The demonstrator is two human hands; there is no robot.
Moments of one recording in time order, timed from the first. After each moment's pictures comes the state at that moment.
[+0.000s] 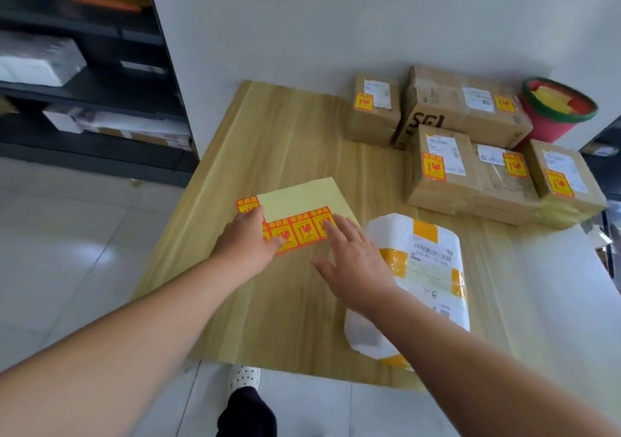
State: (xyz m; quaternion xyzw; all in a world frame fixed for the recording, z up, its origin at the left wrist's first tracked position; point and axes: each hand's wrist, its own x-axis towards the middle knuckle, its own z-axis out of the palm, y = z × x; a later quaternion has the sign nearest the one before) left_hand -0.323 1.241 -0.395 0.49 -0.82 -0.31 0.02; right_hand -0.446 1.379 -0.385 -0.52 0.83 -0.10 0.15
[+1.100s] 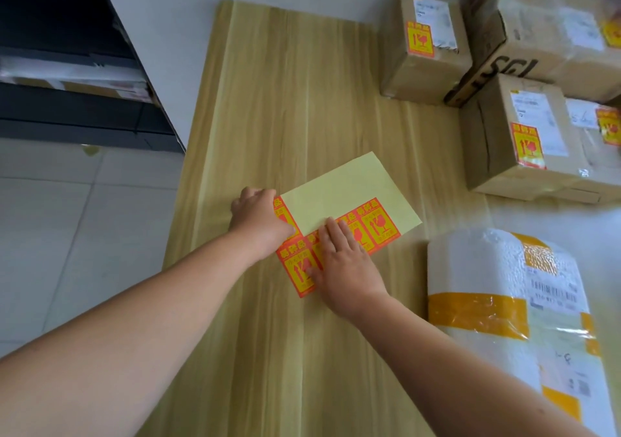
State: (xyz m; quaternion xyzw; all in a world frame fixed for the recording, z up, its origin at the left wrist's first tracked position) left_hand -0.375 1.079 -0.489 0.47 -0.80 -0.37 -0.07; right_hand -0.439 1.228 -0.500 -0.45 0.85 0.05 0.27
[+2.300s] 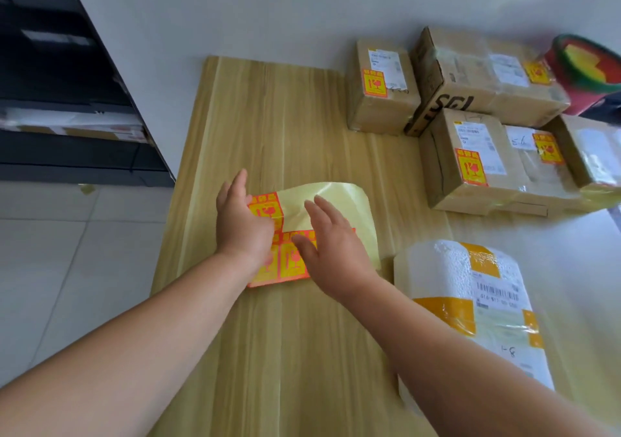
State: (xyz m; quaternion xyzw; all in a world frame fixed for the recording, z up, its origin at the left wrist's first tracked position) left_hand -0.389 1.103 -0.443 0.50 -0.63 -0.54 0.22; right_hand -0.461 1.224 -0.419 -0.42 0.86 -0.20 0.20
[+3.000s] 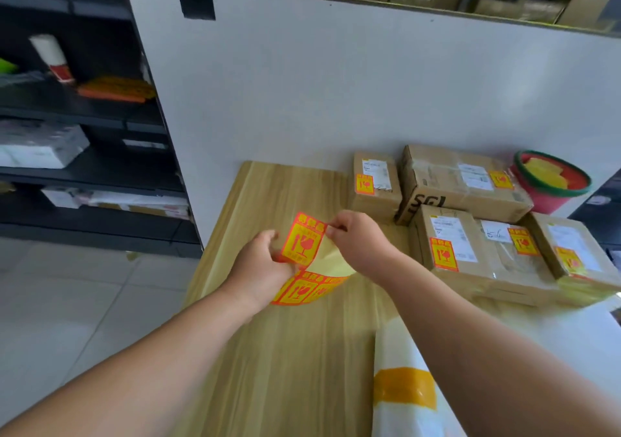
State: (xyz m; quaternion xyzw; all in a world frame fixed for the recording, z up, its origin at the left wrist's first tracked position) left_hand -0.386 1.146 -0.317 0.41 -0.69 -0.56 0.18; right_hand -0.539 1.217 -0.290 -0.38 0.85 -0.28 0.21
